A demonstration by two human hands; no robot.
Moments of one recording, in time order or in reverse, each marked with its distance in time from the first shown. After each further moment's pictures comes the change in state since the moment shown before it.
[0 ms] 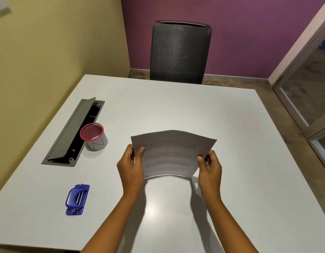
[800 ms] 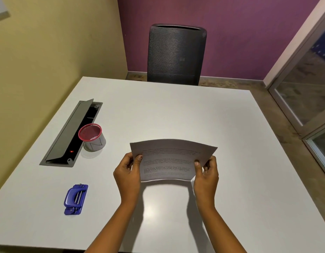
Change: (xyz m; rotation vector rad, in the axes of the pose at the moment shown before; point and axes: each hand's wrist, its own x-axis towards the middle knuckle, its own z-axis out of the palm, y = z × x) left_hand -0.023 -0.004 -0.007 -0.056 0.055 -0.033; right_hand -0.025 0.009 0.000 -0.030 0.131 -0.008
